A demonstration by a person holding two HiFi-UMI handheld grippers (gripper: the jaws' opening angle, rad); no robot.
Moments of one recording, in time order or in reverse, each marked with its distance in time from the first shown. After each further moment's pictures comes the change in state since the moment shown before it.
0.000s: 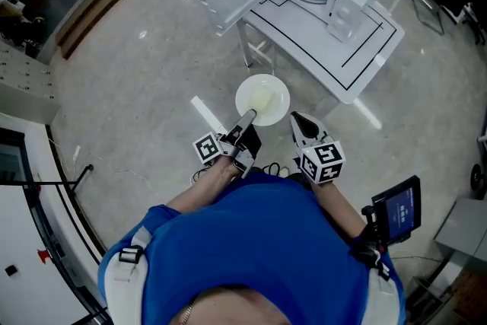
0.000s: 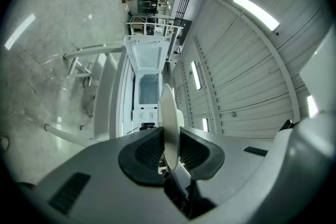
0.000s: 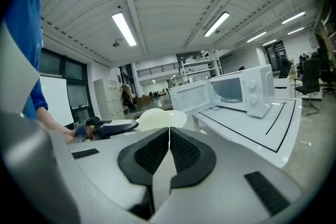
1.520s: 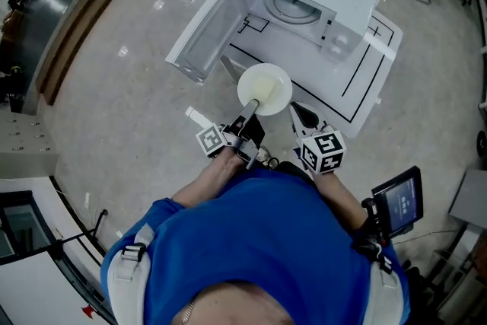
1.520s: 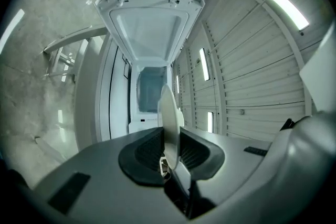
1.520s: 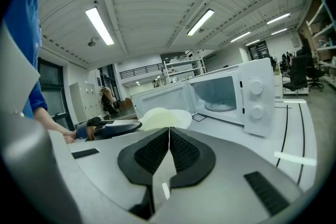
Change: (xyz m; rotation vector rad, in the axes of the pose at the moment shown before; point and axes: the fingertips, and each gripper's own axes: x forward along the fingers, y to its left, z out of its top) left arm 0.201 0.055 0.129 -0.038 0.169 0.034; right arm 0.159 -0.140 0.072 0.085 -0.006 -0.159
